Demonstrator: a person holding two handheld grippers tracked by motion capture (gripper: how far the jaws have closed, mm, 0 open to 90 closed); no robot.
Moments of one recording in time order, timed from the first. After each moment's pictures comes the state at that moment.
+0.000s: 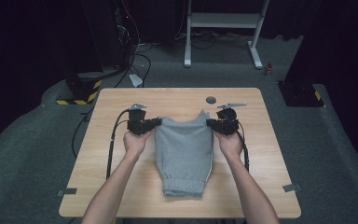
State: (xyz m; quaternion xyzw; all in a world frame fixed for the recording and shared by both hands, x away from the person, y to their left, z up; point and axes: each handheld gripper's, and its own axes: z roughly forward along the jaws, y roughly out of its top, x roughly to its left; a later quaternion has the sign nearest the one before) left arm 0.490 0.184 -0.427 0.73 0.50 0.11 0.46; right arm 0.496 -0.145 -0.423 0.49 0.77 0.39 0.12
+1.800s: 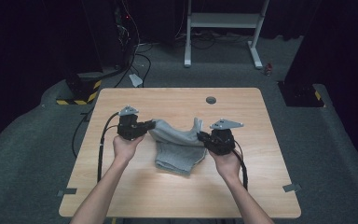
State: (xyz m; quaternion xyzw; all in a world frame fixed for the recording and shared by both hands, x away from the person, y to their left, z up) left arm 0.445 0.203 -0.419 0.75 0.45 0.12 0.48; right arm 0.408 -0.125 -0.413 0.39 0.79 0.45 0.15
